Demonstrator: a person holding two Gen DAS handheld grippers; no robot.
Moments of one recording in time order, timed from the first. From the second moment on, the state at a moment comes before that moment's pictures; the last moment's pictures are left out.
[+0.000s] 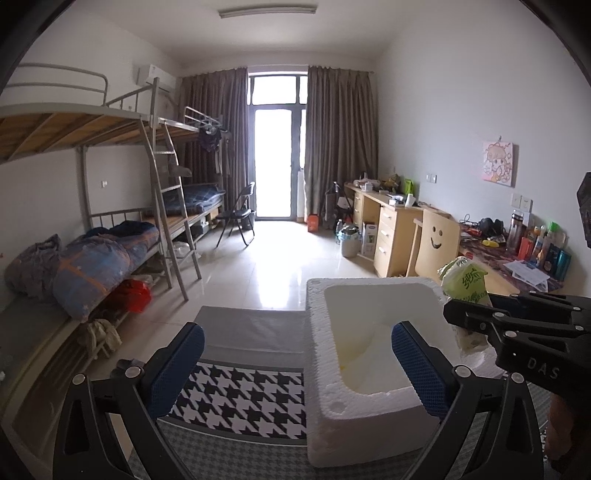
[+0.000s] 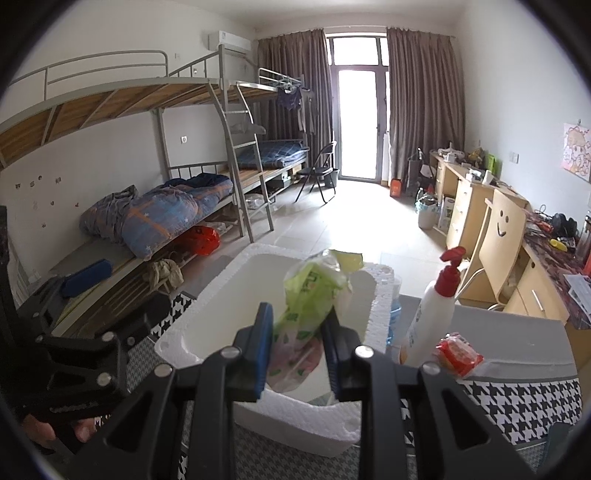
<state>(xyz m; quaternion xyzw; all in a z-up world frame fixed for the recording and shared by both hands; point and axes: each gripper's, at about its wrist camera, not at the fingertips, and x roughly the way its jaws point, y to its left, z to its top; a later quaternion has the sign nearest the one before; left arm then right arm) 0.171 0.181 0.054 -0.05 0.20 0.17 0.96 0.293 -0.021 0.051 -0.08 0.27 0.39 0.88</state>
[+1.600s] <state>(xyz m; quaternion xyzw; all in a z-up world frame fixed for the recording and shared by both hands) 0.139 0.165 0.062 -0.04 0.19 0.15 0.97 0.283 -0.052 0.060 -0.05 0.25 0.36 0.90</state>
